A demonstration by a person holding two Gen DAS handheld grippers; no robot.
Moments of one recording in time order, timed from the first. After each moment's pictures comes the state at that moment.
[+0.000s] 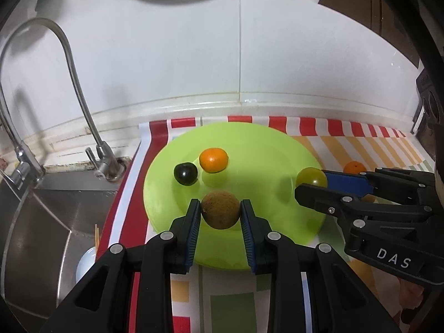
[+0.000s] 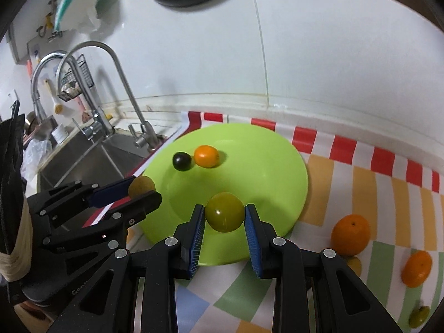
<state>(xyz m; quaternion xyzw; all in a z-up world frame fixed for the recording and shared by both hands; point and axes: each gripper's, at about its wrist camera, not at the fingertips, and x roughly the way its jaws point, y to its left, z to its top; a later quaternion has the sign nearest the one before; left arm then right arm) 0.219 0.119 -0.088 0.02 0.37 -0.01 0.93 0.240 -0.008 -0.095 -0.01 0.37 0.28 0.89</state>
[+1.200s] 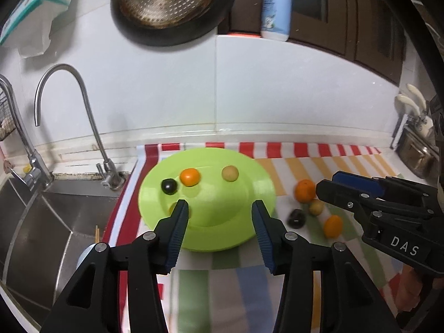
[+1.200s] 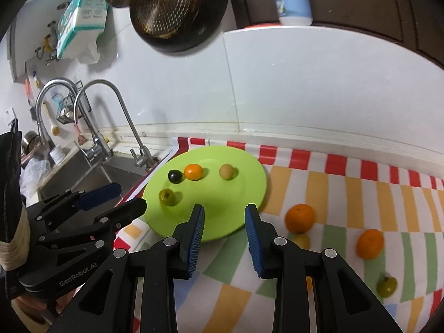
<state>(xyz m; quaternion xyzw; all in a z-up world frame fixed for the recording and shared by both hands) 0.157 0.080 -0.027 0.00 0.32 -0.03 0.95 0.175 -0.071 -0.042 0.02 0.31 0.23 0.92</state>
